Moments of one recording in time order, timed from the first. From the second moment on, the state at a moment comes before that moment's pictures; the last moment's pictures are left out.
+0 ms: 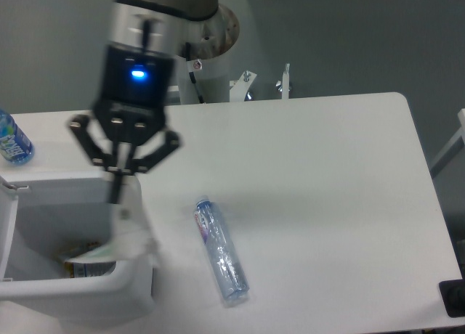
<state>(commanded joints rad) 2.10 -1.76 -1.38 -0.87 1.16 0.04</state>
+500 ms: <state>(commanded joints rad) 2.17 -1.75 -1.40 -0.86 1.17 0.04</state>
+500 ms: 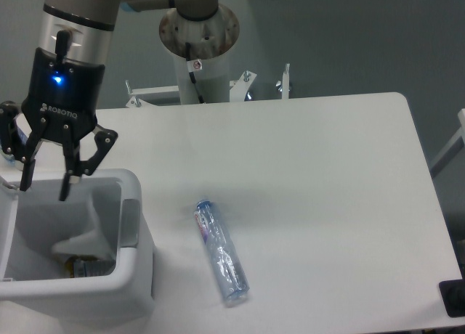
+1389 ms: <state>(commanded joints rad) 2.45 -1.98 -1.41 -0.86 1.24 0.19</state>
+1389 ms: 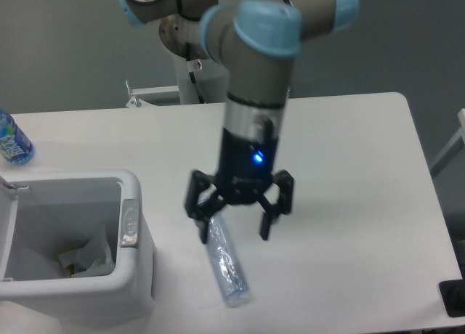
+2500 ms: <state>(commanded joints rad) 2.38 -2.24 -1.43 -0.84 1.33 0.22</state>
